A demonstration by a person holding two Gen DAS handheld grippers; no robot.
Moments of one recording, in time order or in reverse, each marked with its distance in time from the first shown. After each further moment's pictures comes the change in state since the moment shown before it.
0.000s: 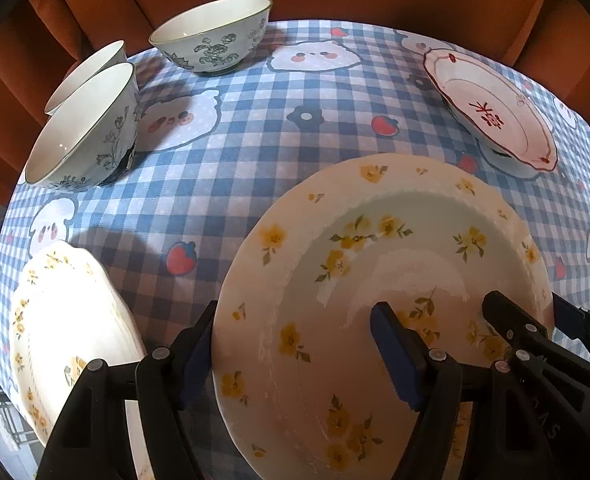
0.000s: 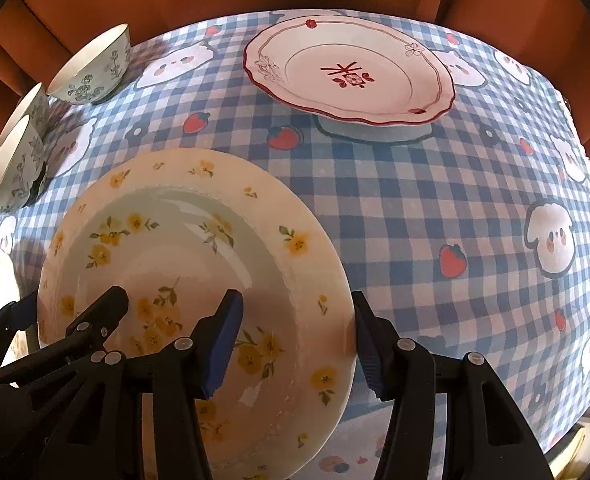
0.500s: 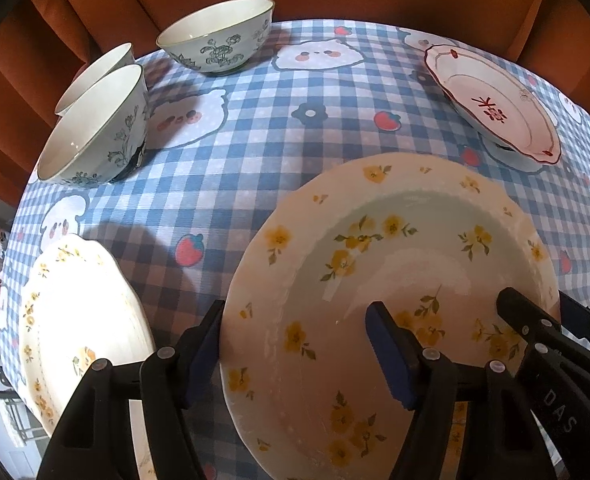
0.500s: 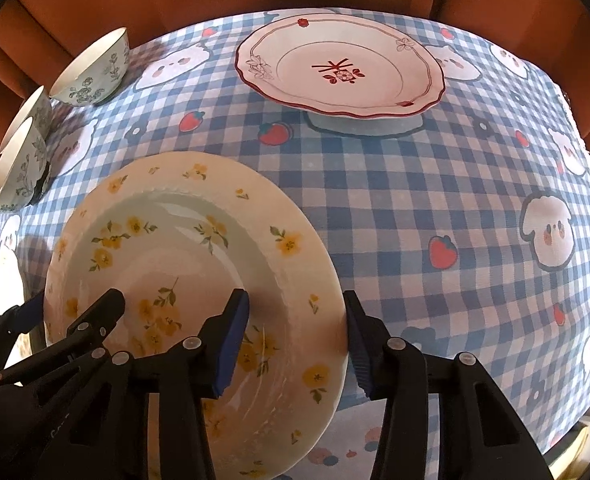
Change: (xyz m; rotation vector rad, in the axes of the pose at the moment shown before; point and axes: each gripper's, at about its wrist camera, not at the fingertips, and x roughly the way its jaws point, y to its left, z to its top) left arm -0.006 -0.003 -0.004 -0.002 0.000 0.038; right arm -0.007 -0.007 -0.003 0.015 -0.001 0.020
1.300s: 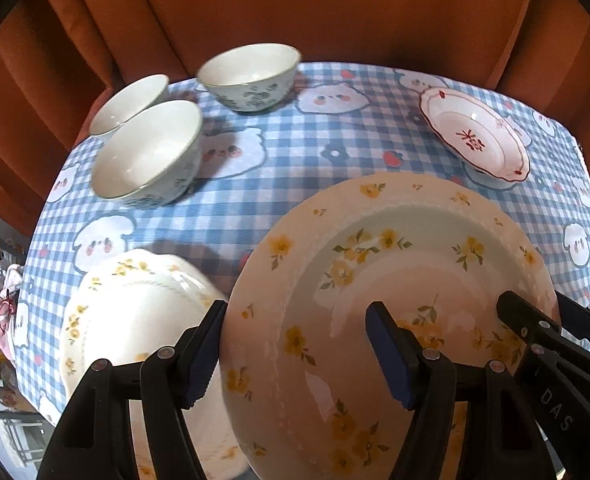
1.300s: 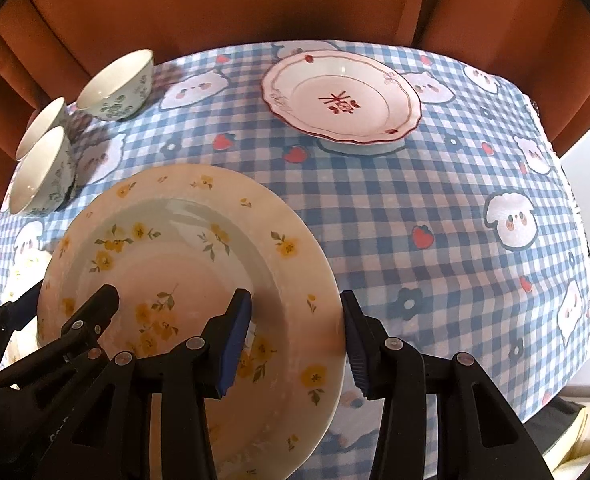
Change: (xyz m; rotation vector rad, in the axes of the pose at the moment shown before) left arm -0.053 0.049 -0.014 0.033 -0.097 -0.047; right arm -0.062 0.045 -0.018 0.025 -0.064 -0.067
